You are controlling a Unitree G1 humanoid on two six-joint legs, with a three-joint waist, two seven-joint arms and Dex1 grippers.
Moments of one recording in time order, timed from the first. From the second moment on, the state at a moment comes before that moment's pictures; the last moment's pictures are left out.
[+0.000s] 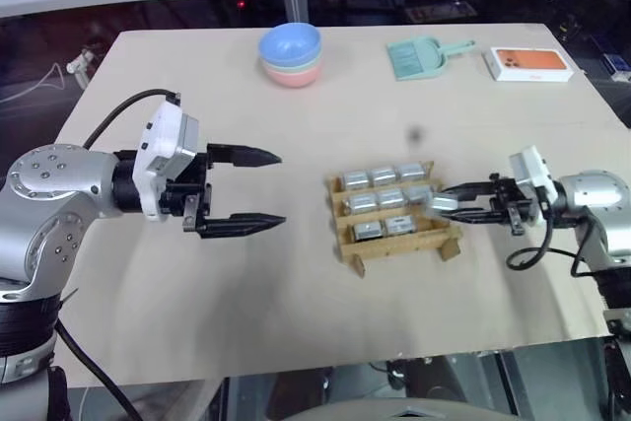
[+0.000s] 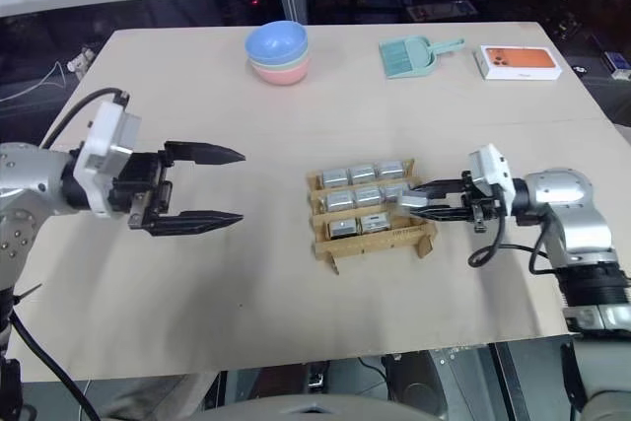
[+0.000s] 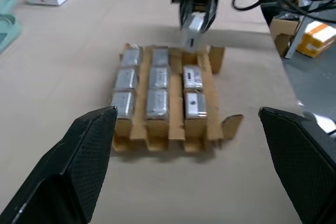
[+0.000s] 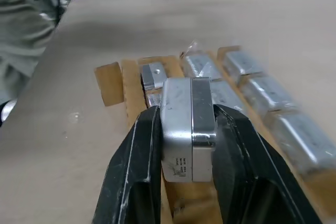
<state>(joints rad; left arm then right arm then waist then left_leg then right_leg) -0.32 1.04 0.23 -0.34 -0.75 0.56 -1.29 -0.48 -0.68 0.05 0.21 0.47 0.06 1.54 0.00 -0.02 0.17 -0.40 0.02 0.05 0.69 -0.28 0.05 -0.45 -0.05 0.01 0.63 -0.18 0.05</state>
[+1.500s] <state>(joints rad) 0.20 0.75 0.32 -0.51 -0.69 0.60 -0.92 -0.04 -0.80 -0.21 0.18 0.57 0.05 1.42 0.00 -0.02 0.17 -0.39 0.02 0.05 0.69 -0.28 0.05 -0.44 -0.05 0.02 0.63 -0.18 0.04</state>
